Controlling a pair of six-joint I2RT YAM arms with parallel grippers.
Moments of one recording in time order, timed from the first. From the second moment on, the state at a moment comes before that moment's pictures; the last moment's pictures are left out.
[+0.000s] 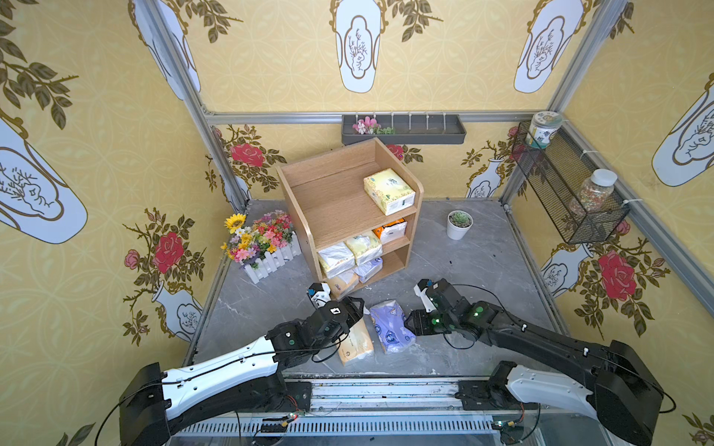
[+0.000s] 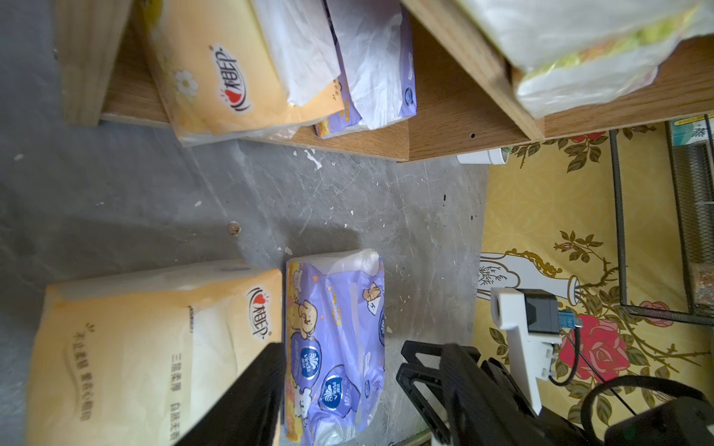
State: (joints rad) left arm -1.05 0.90 0.50 -0.25 -0.33 -1.45; right arm 0.76 1.17 0.58 -0.42 -0.21 0.62
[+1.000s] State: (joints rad) left arm -1.05 0.84 0.49 -0.26 -0.36 -1.48; right arm 0.80 1.37 0.68 -0.28 -0.27 0.59
